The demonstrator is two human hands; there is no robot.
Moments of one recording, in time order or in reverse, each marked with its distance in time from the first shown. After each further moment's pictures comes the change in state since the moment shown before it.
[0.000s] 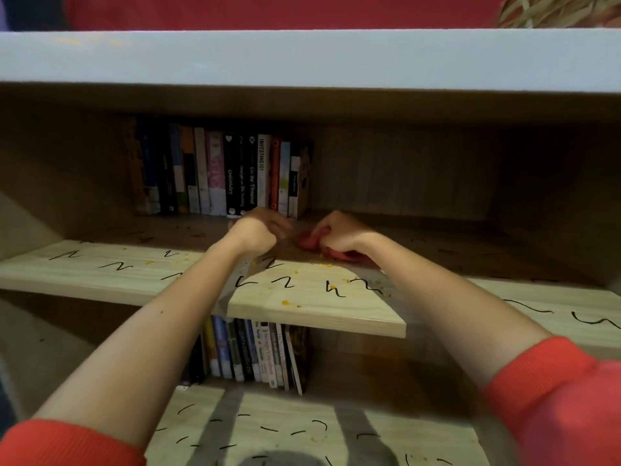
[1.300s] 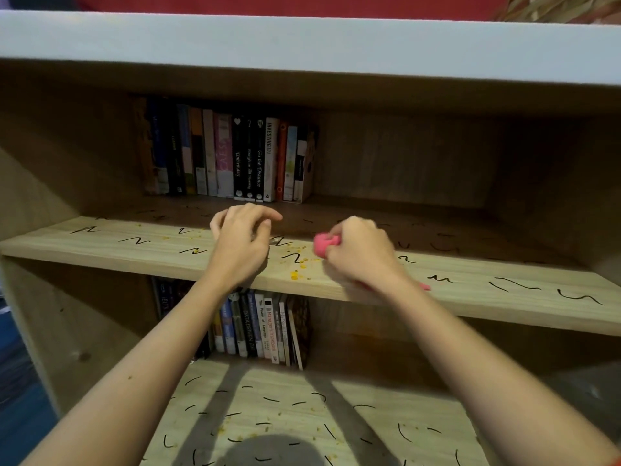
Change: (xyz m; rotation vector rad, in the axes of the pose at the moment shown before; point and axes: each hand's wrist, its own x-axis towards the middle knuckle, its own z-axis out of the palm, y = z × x) left_hand -0.078 -0.024 0.019 0.019 0.554 0.258; right_hand -0.109 -0.040 0.024 -0.154 0.295 0.085
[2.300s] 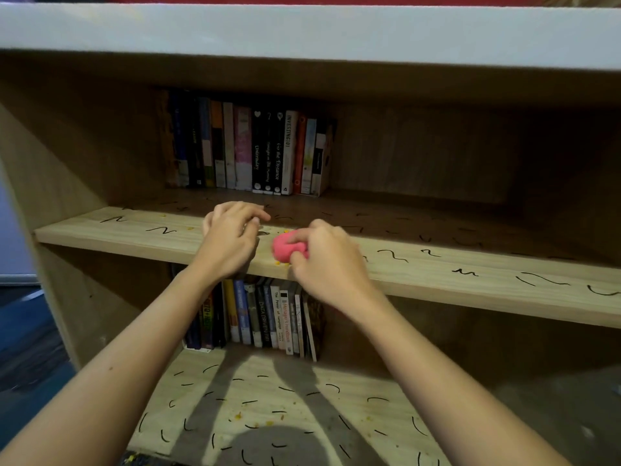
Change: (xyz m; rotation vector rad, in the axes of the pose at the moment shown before) left_hand -0.005 -0.035 -0.034 0.076 -0.127 -0.099; right_hand -0.033 -0.058 0.030 0.130 0.052 -0.252
